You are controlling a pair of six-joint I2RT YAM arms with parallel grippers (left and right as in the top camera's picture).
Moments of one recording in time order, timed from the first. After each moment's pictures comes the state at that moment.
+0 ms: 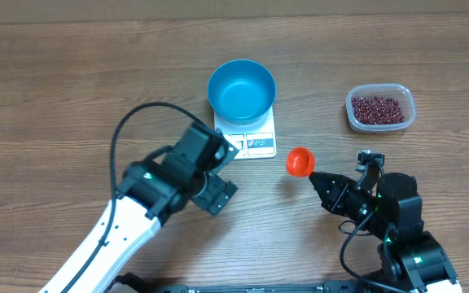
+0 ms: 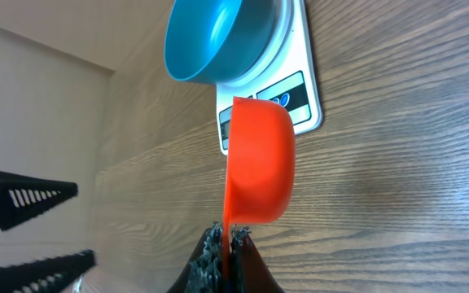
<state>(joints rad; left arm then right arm) -0.58 1.24 1.12 -1.03 -0.03 0.13 0.25 0.62 0.47 -0.43 -0.42 0.78</state>
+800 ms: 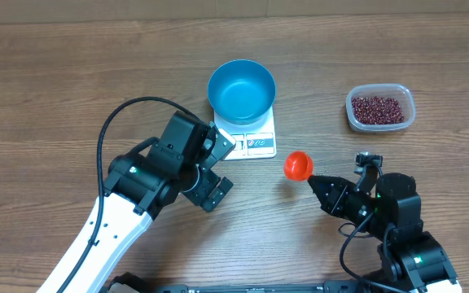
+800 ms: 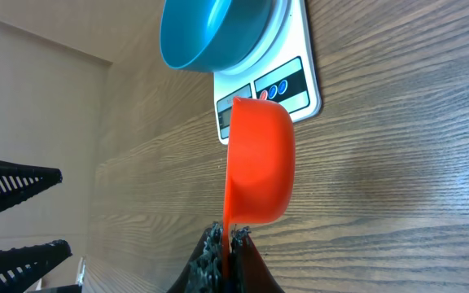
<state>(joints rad) -0.53 1.24 1.17 -1.06 0.05 0.19 0.25 0.62 0.47 -0.46 -0.43 0.78</state>
